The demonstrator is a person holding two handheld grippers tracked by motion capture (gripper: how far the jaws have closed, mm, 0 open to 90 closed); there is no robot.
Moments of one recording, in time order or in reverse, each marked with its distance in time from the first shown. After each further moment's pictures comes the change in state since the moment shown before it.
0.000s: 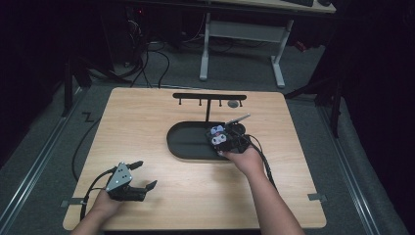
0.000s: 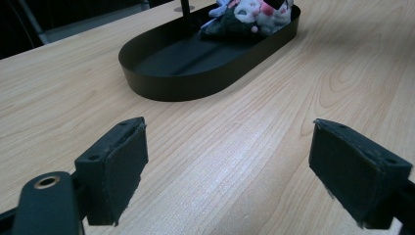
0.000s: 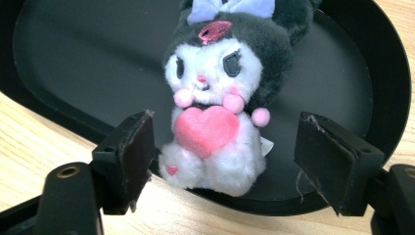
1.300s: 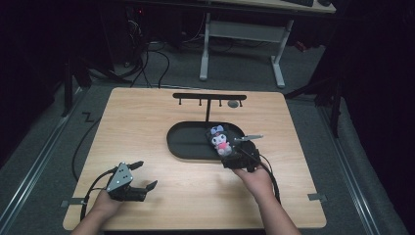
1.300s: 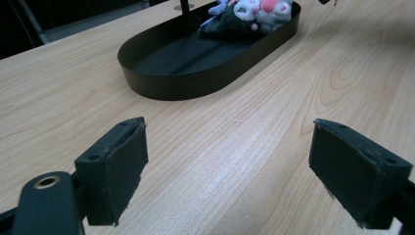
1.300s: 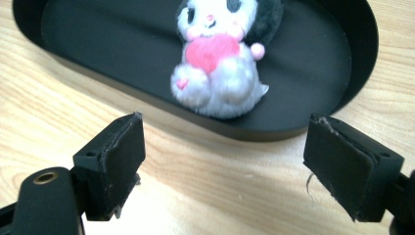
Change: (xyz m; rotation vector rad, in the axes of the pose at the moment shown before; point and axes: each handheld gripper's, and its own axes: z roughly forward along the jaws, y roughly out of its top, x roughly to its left) left arm -0.001 0.000 0.001 0.008 0.002 0.008; right arm 0.002 -0.065 -0.023 -0.175 -0.013 -0.033
